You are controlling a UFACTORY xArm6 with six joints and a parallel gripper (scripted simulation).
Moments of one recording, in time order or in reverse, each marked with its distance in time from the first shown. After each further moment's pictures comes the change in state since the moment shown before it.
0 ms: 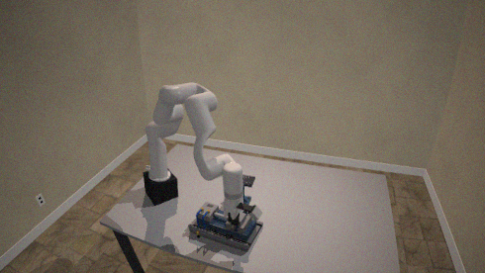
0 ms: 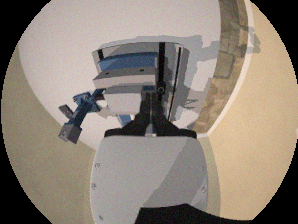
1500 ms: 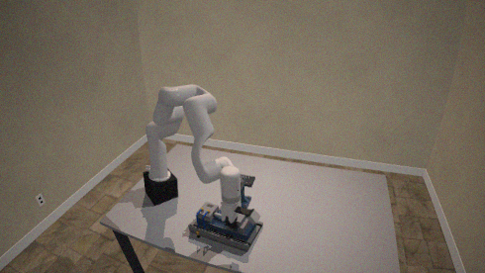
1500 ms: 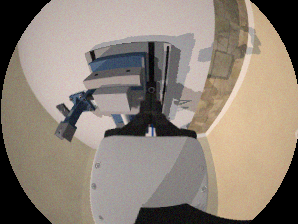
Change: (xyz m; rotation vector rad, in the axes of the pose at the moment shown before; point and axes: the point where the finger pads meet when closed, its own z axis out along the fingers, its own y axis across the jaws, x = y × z) arm 0.000 0.022 0.001 0.005 -0.008 -0.014
